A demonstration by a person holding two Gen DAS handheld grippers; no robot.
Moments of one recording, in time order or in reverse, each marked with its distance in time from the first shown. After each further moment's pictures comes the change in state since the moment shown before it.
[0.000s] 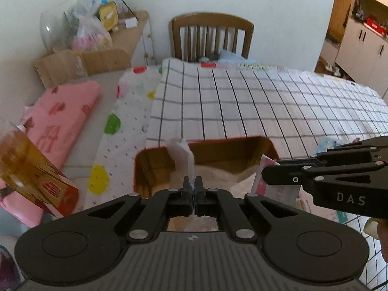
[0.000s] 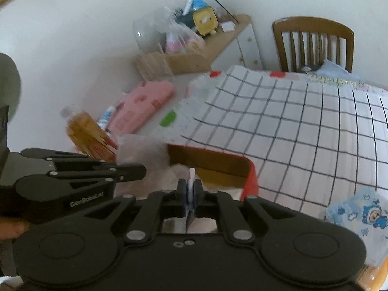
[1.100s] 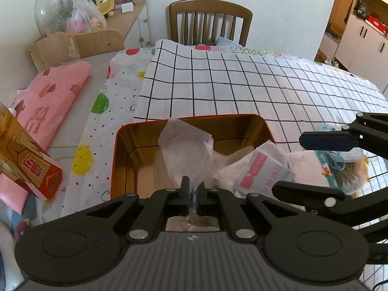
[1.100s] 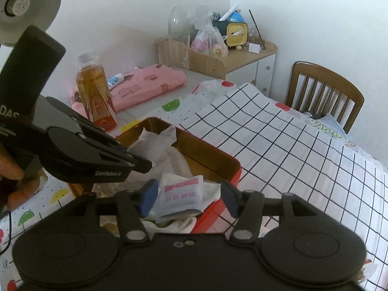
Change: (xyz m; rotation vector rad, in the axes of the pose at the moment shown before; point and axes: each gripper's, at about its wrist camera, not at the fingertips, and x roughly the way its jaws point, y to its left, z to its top) left arm 0.008 -0.013 -0.016 -0.025 0.042 -0.012; right arm -0.018 0.025 -0.022 -0.373 -0.023 -0.104
